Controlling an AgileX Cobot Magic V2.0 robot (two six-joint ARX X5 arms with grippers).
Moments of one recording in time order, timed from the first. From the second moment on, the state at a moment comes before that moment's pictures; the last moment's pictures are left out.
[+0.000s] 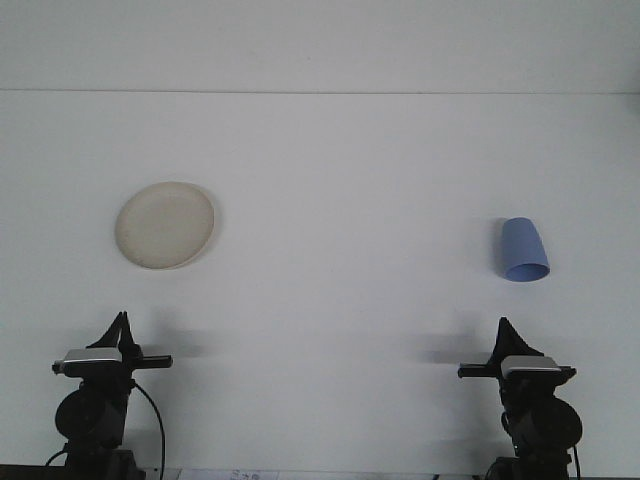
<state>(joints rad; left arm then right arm) -0.02 0.00 0.03 0.00 -0.15 0.13 -0.05 0.00 0.01 -0.11 -0.07 0.07</state>
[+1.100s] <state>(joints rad) -0.02 0.00 0.03 0.00 -0.15 0.13 -0.05 0.00 0.01 -0.07 -0.11 0.24</state>
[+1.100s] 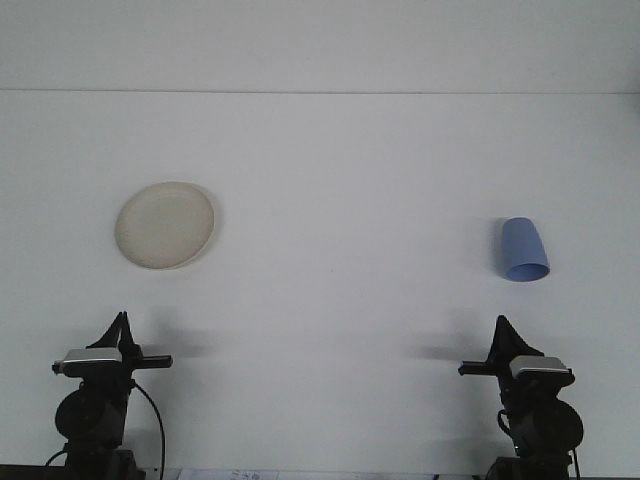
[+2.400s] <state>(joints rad) -0.02 0.00 0.03 0.00 -0.15 0.13 -0.30 1.18 0.50 0.16 0.07 -0.13</state>
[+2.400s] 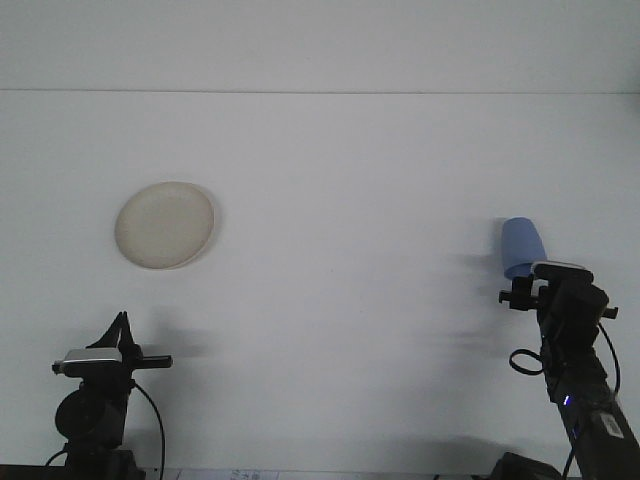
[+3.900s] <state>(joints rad) -0.02 0.00 0.03 0.00 -0.15 0.13 -0.19 1.05 0.76 -0.01 -0.26 0.14</state>
